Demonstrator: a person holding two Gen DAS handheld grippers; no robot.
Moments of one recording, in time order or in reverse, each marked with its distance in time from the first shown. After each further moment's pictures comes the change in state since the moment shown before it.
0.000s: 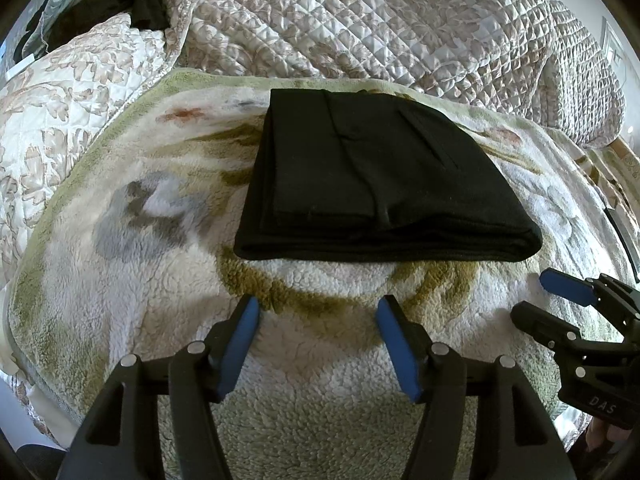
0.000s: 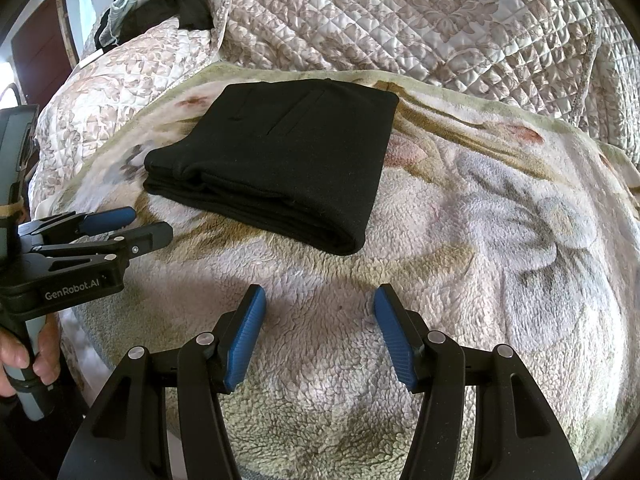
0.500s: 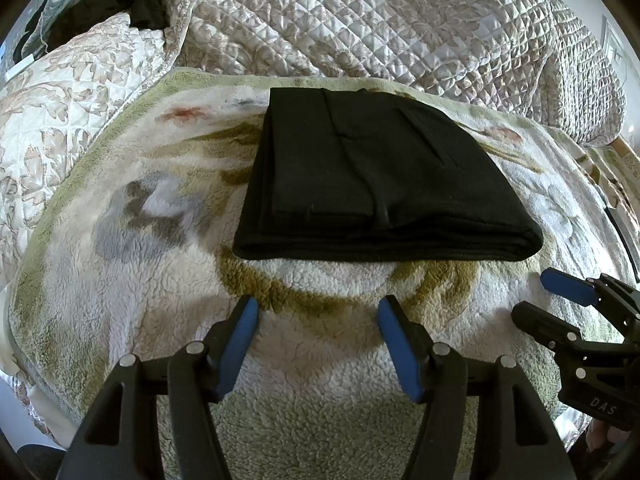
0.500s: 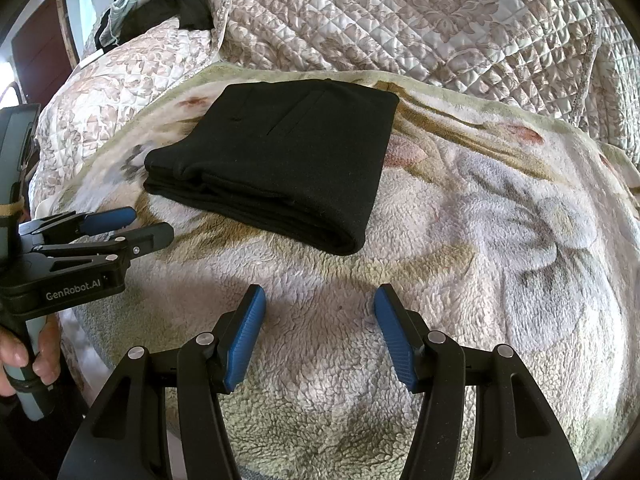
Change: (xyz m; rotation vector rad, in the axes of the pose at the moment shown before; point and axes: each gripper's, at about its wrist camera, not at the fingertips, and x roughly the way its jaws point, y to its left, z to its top) left arm 0.000 0.000 0.000 0.000 0.001 -0.001; right arm 0.000 0.000 0.000 0.001 0.000 -0.001
